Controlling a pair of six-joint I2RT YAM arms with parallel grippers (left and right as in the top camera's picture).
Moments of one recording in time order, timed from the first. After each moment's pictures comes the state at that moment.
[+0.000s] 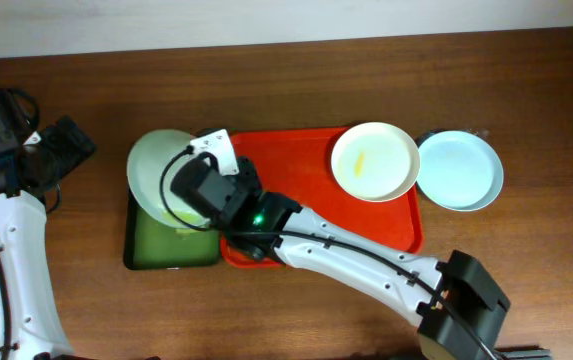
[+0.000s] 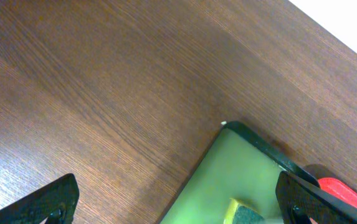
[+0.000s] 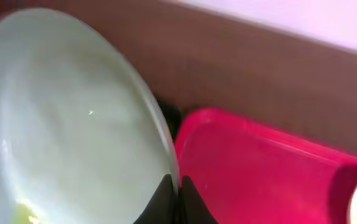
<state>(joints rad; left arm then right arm) 0.32 1.50 1.46 -0.91 -0.06 -0.34 0.99 1.86 1.54 -0.42 0.55 0.38</state>
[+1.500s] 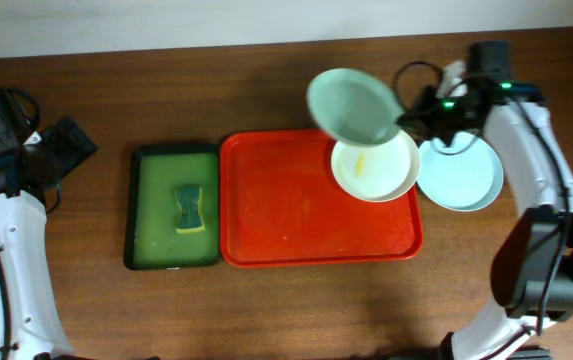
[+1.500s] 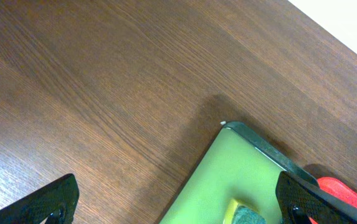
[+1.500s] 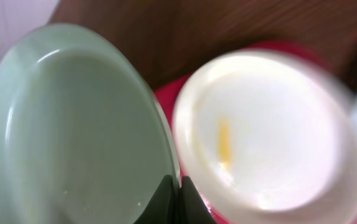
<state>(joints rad) 0.32 1.50 1.46 -0.91 -0.06 -0.34 -0.16 1.87 1.55 -0.87 -0.58 0.47</state>
